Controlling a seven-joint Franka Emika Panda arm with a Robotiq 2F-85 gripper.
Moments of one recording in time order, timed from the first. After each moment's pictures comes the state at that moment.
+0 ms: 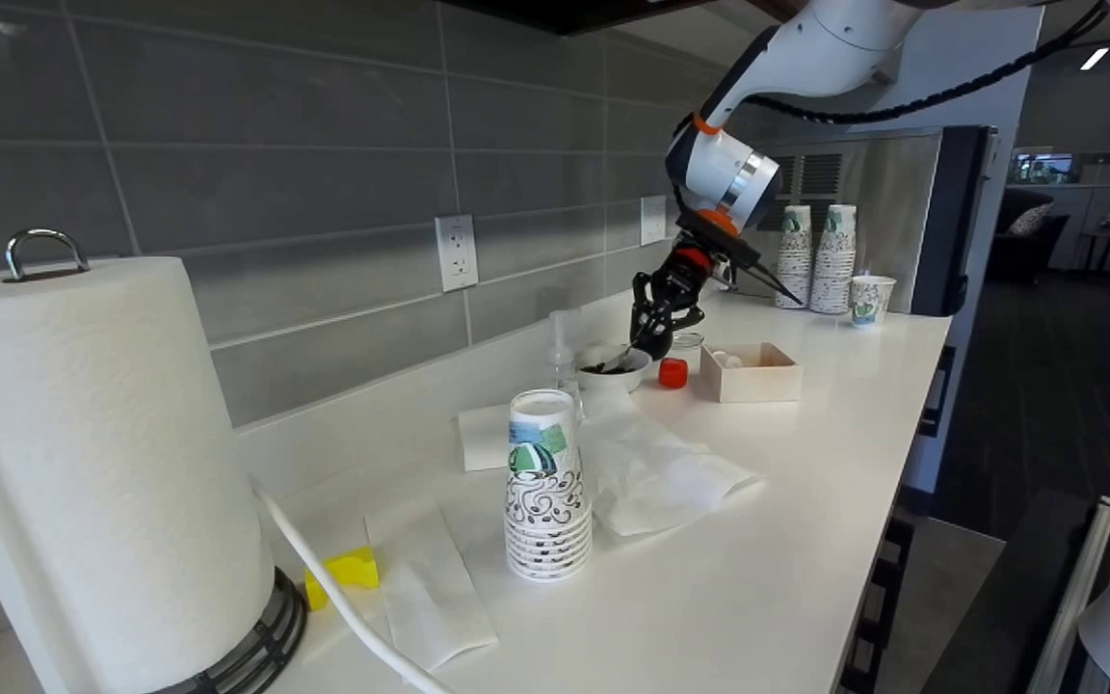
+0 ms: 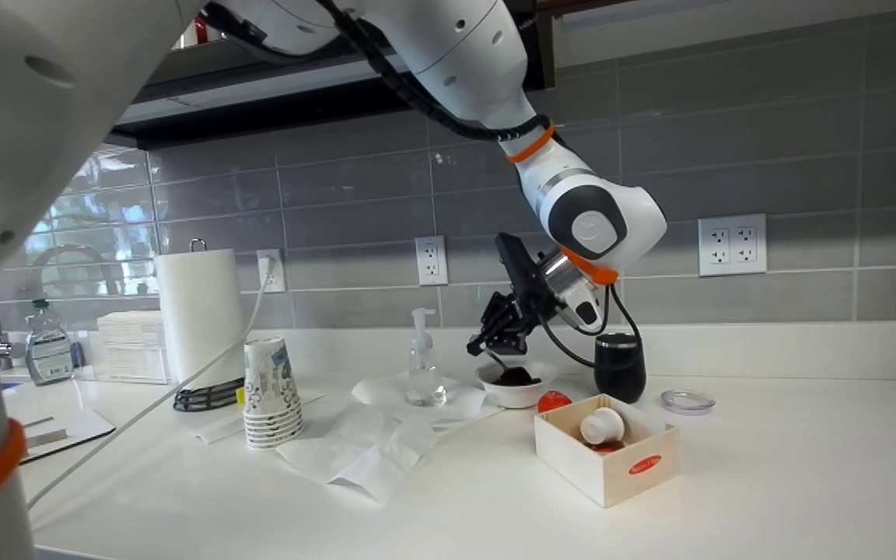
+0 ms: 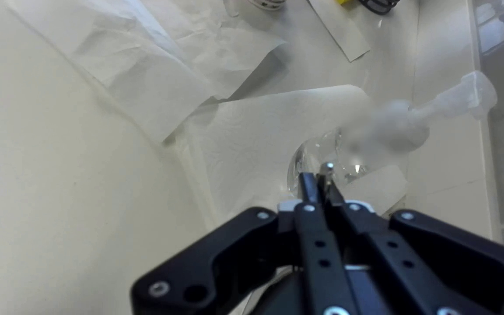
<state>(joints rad) -0.26 0.58 -0.12 -1.73 0.84 1.69 -0.04</state>
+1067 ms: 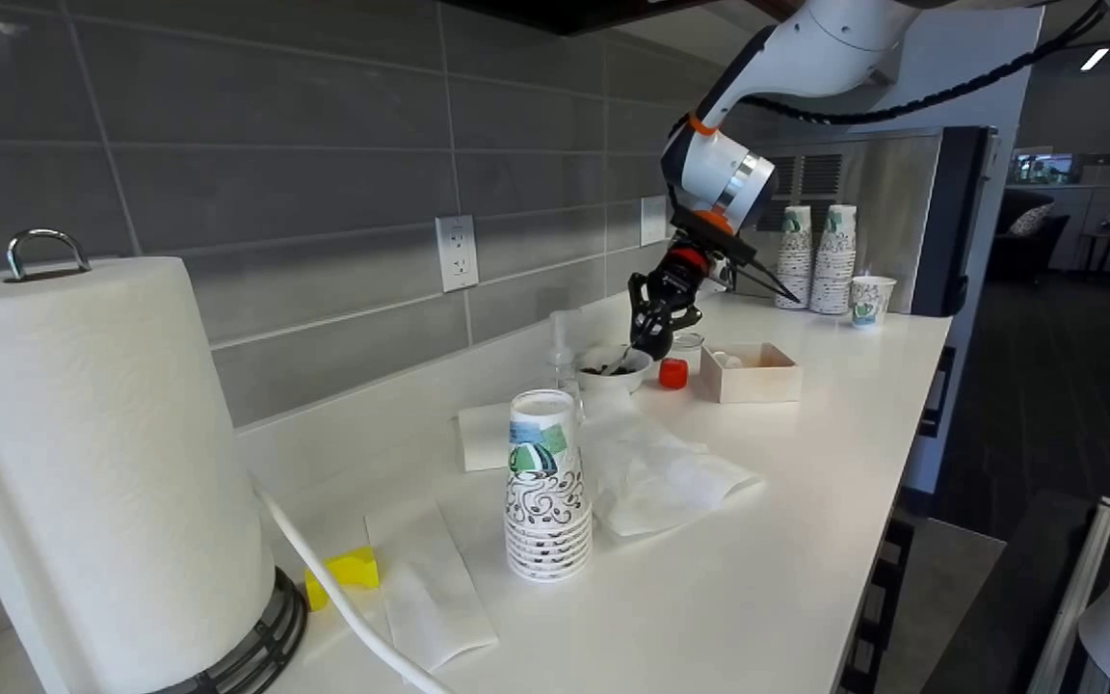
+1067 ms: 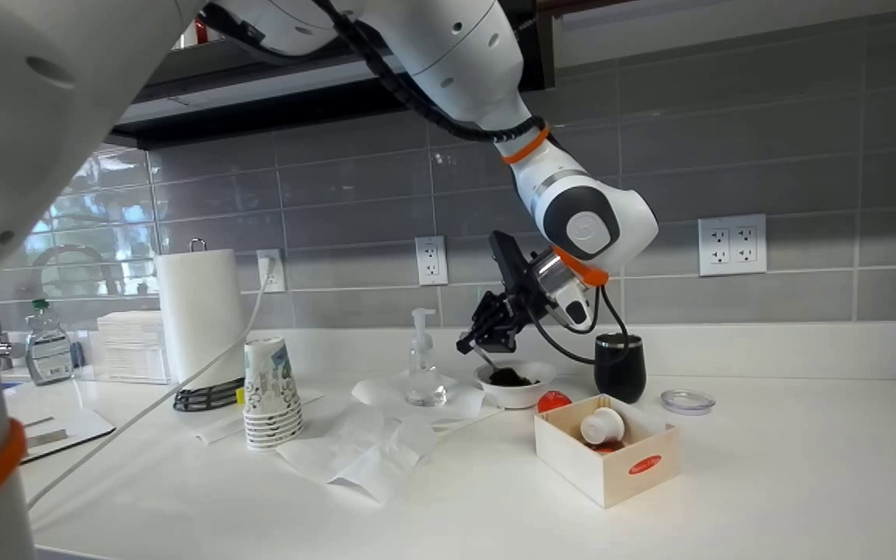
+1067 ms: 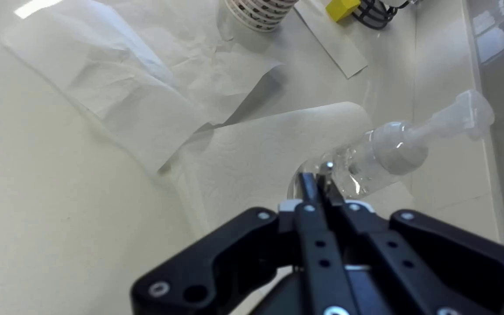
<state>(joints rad) -0.25 0.58 -0.11 -1.73 0.84 1.65 0.01</state>
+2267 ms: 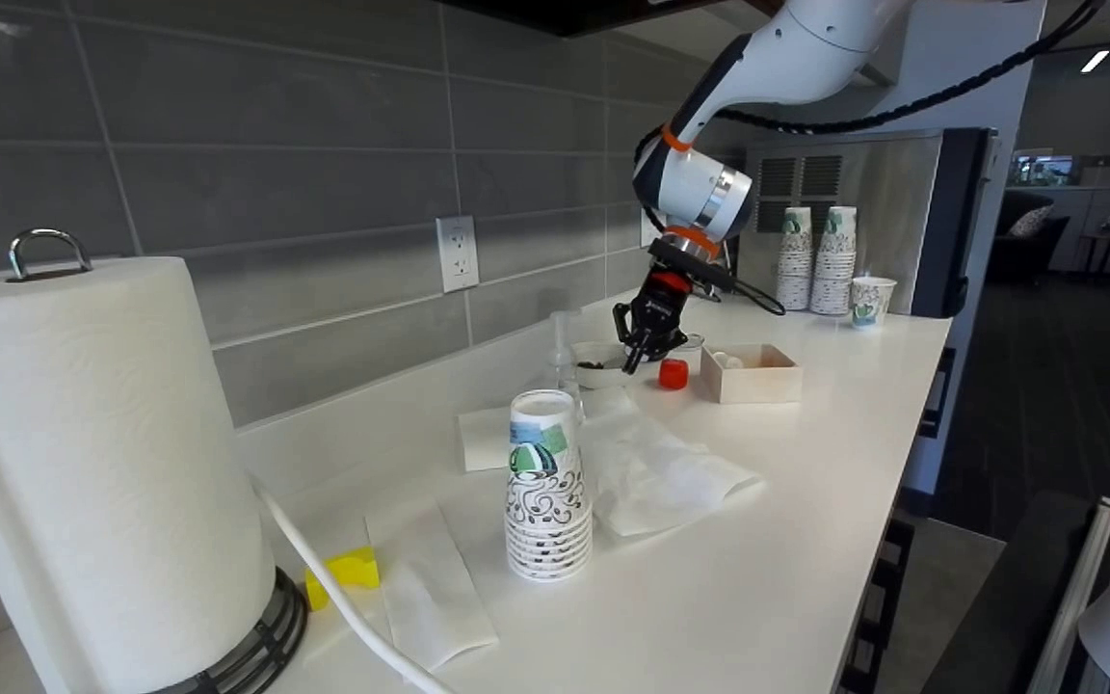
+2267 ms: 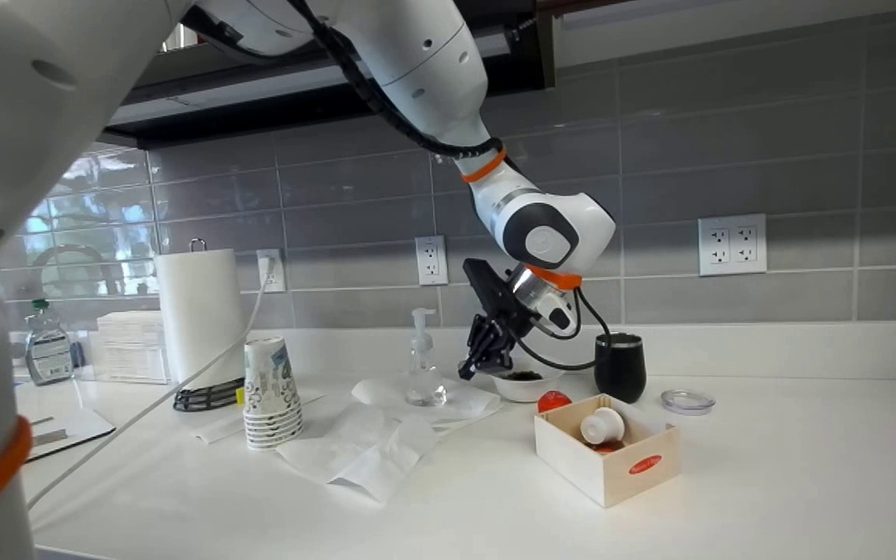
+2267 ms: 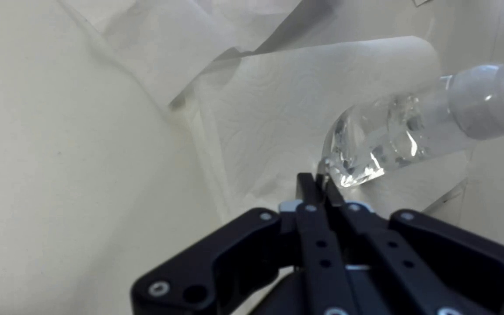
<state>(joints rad) -0.15 0.56 -0.10 -1.82 0.76 1.96 -0.01</state>
